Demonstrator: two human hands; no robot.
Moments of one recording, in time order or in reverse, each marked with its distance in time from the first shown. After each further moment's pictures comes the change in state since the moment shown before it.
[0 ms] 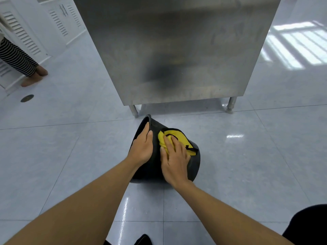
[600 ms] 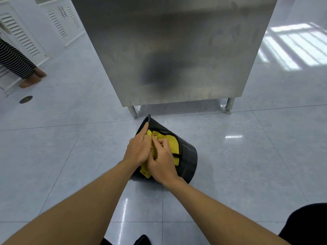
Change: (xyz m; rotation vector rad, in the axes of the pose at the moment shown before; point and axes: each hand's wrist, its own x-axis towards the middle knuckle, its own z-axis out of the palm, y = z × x) left_hand -0.015 0.020 -0.008 0.116 0.031 -0.016; right_hand 0.002 -0.035 0.000 0.386 -0.071 -0.090
